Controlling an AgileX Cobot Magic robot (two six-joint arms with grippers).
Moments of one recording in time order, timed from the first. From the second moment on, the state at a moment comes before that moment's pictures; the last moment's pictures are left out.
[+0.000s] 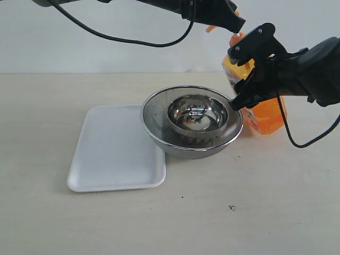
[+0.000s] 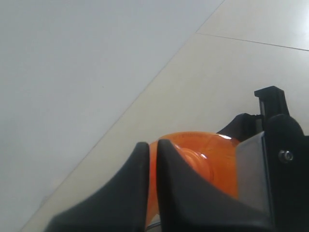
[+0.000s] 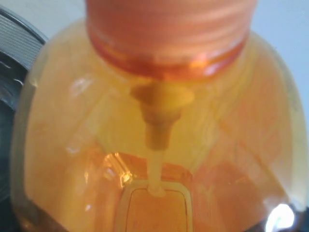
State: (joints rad) left arm -0.63 2.06 -1.88 -0.57 0.42 0.82; right arm 0.35 1.77 -1.00 1.01 -0.16 -1.43
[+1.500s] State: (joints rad) left arm -0.63 2.07 -1.88 -0.57 0.44 0.81; right arm 0.34 1.77 -1.00 1.01 -0.17 -1.43
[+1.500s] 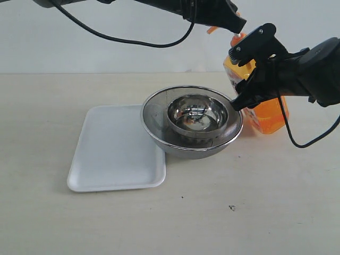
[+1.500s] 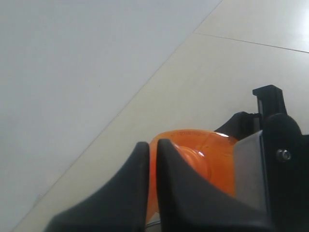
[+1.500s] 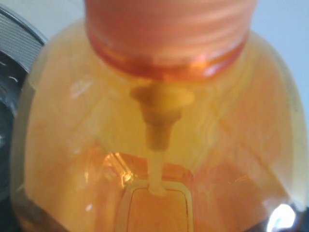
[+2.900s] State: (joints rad) left arm -0.64 1.81 -1.90 -0.24 0.53 0.69; right arm 0.35 1.75 -0.99 1.03 -0.17 -1.47
